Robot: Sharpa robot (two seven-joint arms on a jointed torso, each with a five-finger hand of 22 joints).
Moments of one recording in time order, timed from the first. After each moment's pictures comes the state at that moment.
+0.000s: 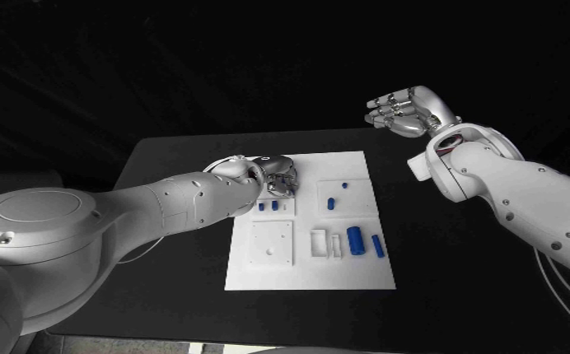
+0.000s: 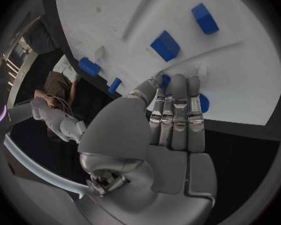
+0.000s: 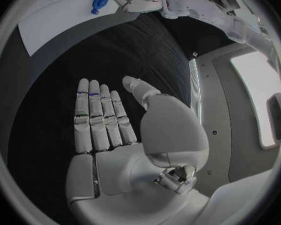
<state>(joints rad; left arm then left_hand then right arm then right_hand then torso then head) 1.17 -0.40 -0.23 0.83 -1.27 -0.26 0.13 1.40 -0.03 0.27 -0.17 0.16 1.16 0.10 0.07 0.06 1.26 0.06 0.06 0.06 1.20 -0.02 0.98 0.29 0.08 1.17 -0.04 0.32 1.31 1.01 -0.66 0.40 1.30 -1.16 -0.38 0.04 1.25 -0.13 0.42 -0.13 0.36 1.01 0.16 0.06 0.06 1.15 0.12 0.07 0.06 1.19 0.11 0.07 0.06 0.13 1.14 0.10 0.09 0.07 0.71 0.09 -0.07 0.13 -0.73</state>
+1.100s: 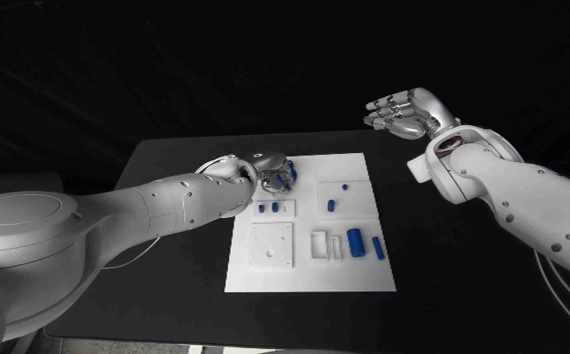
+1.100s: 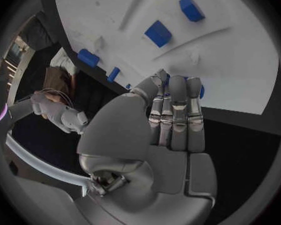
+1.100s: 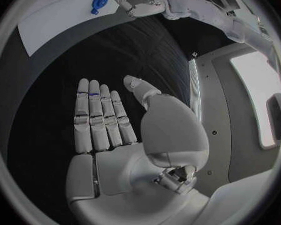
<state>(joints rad) 1.16 -0.45 -0.20 0.89 -1.25 -0.33 0.14 1.40 -0.01 0.35 -0.23 0.17 1.21 0.09 0.07 0.06 1.31 0.05 0.05 0.06 1.28 -0.04 1.01 0.31 0.09 1.16 -0.06 0.50 1.31 1.01 -0.66 0.40 1.30 -1.16 -0.38 0.04 1.24 -0.13 0.39 -0.12 0.36 1.01 0.16 0.06 0.06 1.15 0.12 0.07 0.06 1.19 0.11 0.07 0.06 0.13 1.14 0.10 0.09 0.07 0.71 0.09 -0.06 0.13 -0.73</state>
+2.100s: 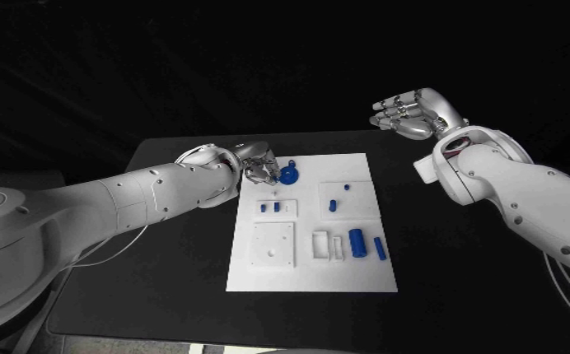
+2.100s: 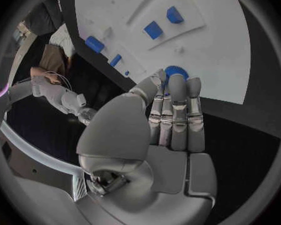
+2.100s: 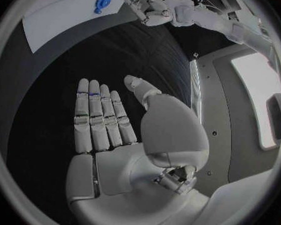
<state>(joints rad) 1.19 -0.60 -0.14 1.01 -1.18 -0.25 0.11 1.39 -0.03 0.35 -0.23 0.17 1.21 0.09 0.07 0.06 1.31 0.05 0.05 0.06 1.29 -0.04 1.00 0.31 0.10 1.16 -0.06 0.50 1.31 1.01 -0.68 0.40 1.31 -1.16 -0.38 0.04 1.24 -0.13 0.37 -0.12 0.38 1.01 0.16 0.06 0.06 1.15 0.12 0.07 0.06 1.19 0.11 0.07 0.06 0.13 1.14 0.10 0.09 0.07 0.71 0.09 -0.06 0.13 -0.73</state>
